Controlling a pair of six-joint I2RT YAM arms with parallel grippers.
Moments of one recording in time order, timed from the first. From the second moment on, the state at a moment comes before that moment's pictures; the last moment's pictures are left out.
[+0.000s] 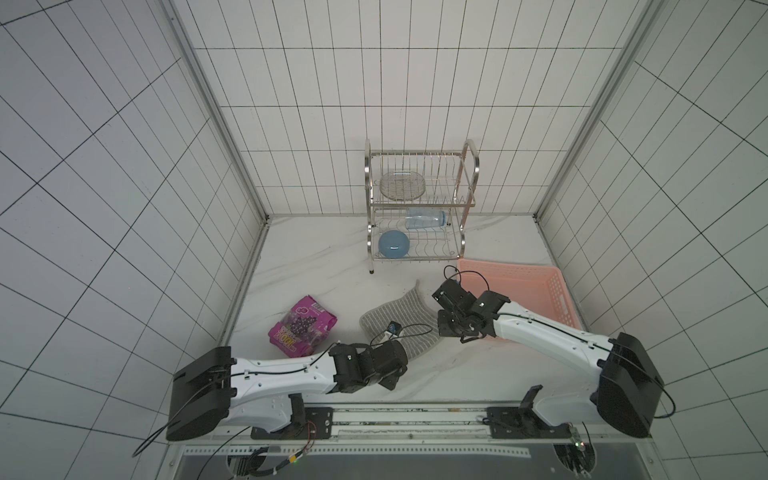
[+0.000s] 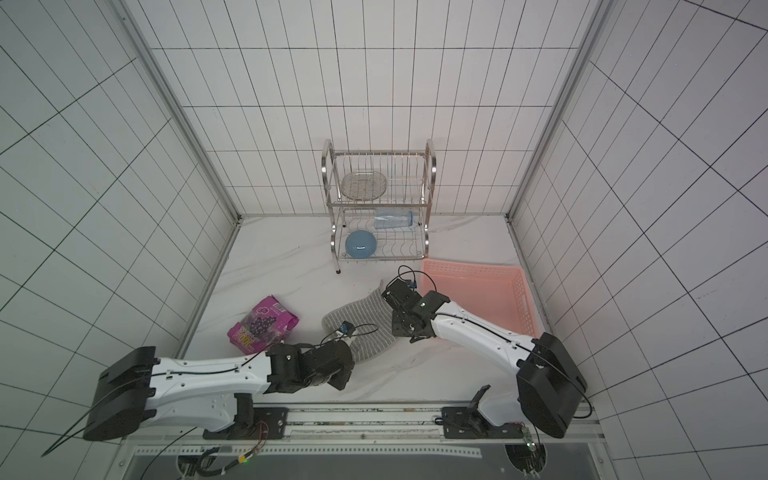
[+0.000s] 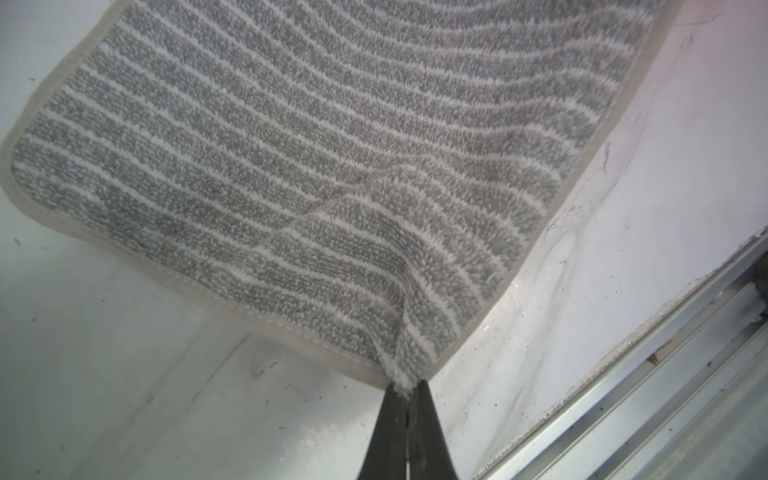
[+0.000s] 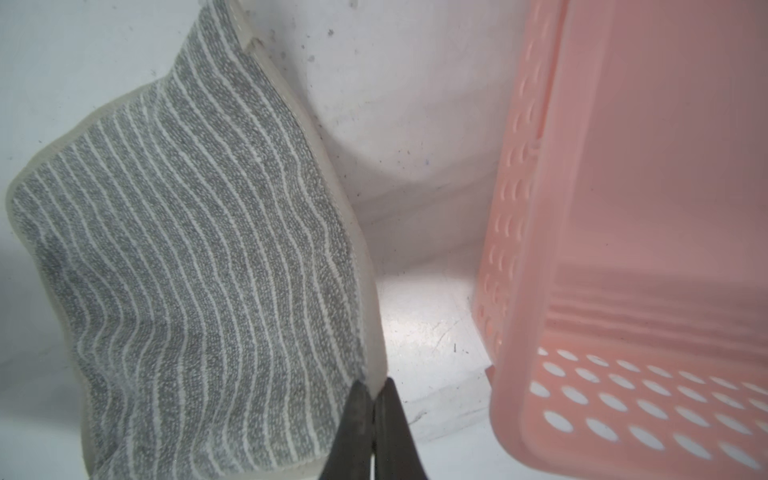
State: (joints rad) left arm -1.23 1.22 0.64 -0.46 -0.18 -0.73; right arm 0.91 1.38 0.96 -0.82 0.16 0.74
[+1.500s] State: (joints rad) left arm -0.65 1.05 0.65 -0.60 0.27 -0.57; right arm 0.88 1.38 1.00 -0.84 0.06 0.70
